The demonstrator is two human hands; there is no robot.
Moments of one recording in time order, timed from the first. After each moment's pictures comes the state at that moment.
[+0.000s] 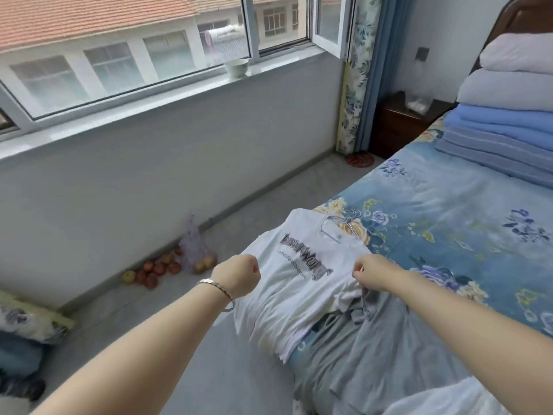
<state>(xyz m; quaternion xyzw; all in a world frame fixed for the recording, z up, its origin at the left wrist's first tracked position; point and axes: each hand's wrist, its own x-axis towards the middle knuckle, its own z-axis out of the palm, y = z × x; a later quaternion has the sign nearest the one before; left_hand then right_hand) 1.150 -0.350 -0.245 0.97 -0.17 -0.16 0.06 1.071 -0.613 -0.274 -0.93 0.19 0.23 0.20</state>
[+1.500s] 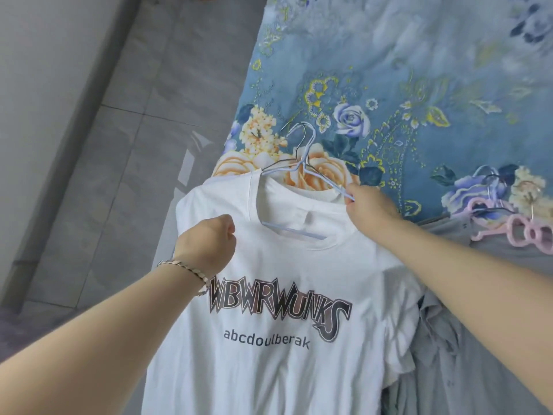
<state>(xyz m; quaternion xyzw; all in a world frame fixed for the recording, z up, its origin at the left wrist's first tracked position) 1.583 -0.636 -0.589 0.86 -0.40 -0.32 -0.04 1.387 -0.811 -0.609 -0.81 0.52 0.18 0.19</state>
